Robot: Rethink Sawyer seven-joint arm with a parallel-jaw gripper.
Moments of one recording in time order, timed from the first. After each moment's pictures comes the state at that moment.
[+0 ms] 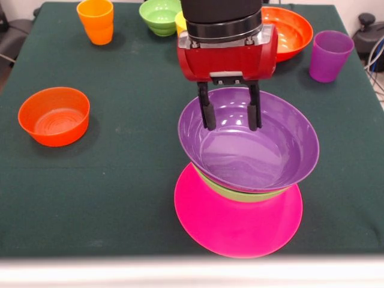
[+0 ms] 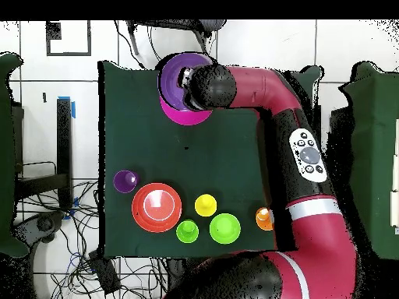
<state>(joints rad) -0.50 -0.49 0.54 1.20 -0.36 0.71 1.99</state>
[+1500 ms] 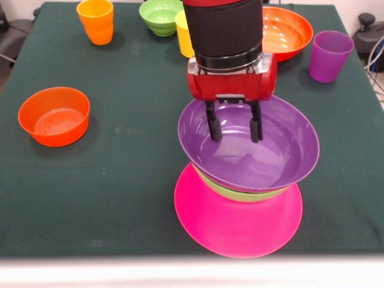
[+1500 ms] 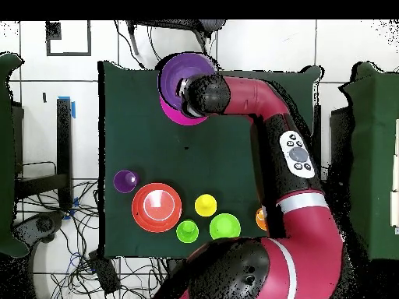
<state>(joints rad) -0.48 -0.42 0.50 1.20 -0.33 0.69 1.99</state>
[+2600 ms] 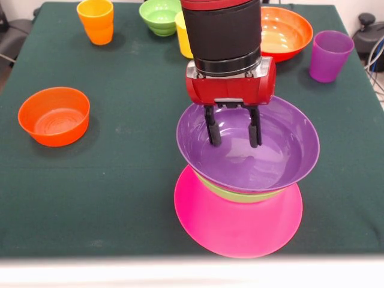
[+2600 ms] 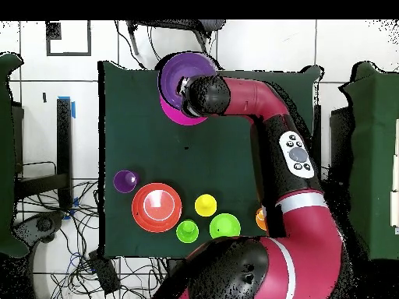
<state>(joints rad) -0.48 -0.42 0.49 1.20 -0.32 0.65 1.99</state>
